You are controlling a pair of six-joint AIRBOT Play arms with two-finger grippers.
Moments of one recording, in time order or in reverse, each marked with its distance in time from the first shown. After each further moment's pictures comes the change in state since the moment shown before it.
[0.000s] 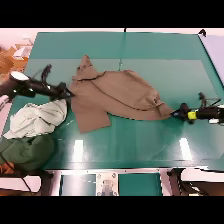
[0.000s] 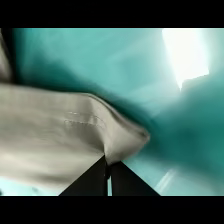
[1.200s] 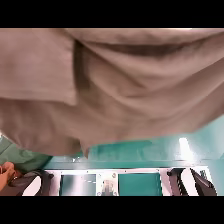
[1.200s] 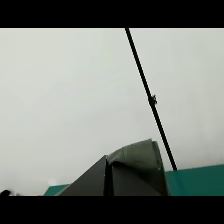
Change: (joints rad) left arm 0.000 0.655 0.749 0.172 0.033 -0.154; right arm -0.056 0.729 0.637 0.330 -0.124 0.201
